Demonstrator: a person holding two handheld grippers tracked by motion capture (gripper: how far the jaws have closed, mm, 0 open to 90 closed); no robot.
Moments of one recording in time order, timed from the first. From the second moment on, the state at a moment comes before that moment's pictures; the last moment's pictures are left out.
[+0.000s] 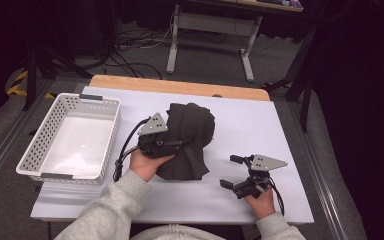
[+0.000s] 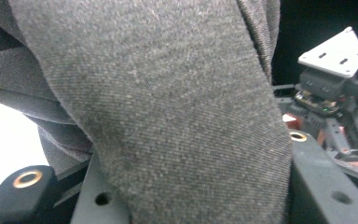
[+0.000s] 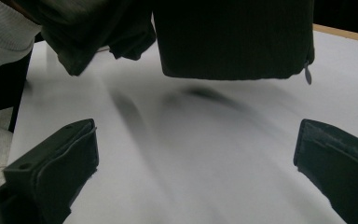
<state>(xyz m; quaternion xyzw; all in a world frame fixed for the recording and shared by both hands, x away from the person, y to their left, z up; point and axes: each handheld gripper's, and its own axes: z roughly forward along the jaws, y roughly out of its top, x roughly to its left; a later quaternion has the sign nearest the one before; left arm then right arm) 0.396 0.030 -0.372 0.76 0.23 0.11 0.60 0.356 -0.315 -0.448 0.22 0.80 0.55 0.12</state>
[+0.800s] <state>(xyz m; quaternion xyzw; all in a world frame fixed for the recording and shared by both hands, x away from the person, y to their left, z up) 0.417 0.016 -0.401 0.78 0.25 0.10 0.56 0.356 -0.315 -0.448 0.22 0.80 0.55 0.12</state>
